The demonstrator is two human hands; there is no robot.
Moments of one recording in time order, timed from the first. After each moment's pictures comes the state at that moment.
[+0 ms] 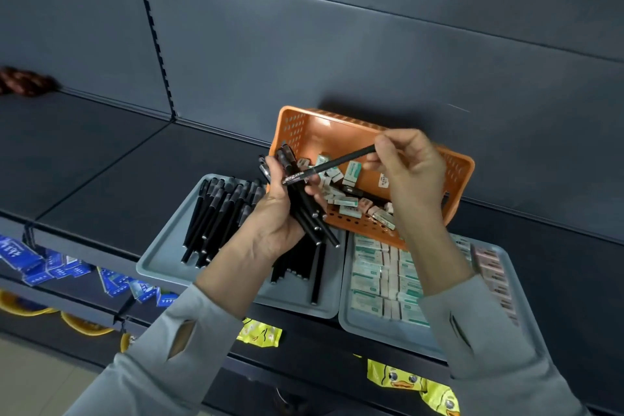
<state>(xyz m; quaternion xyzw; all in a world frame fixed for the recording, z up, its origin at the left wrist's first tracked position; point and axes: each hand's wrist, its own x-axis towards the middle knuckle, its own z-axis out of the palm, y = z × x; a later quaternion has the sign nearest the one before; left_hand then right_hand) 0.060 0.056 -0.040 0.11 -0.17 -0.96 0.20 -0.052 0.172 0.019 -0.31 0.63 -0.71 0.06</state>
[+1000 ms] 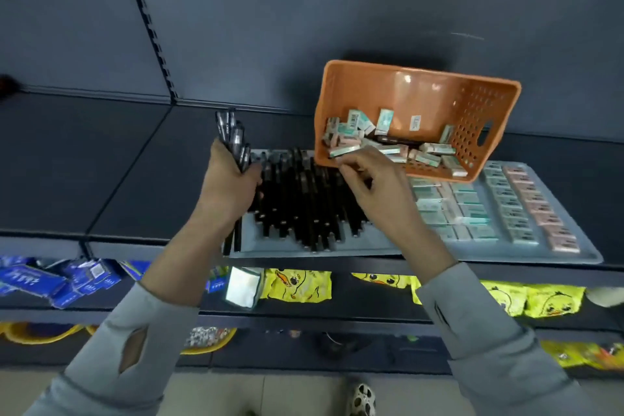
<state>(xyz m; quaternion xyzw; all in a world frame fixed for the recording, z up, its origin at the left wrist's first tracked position) 0.188 -0.054 -0.045 0.37 -0.74 -0.50 0.25 0.045 0.121 -0.074 -0.46 0.78 -0.40 -0.12</state>
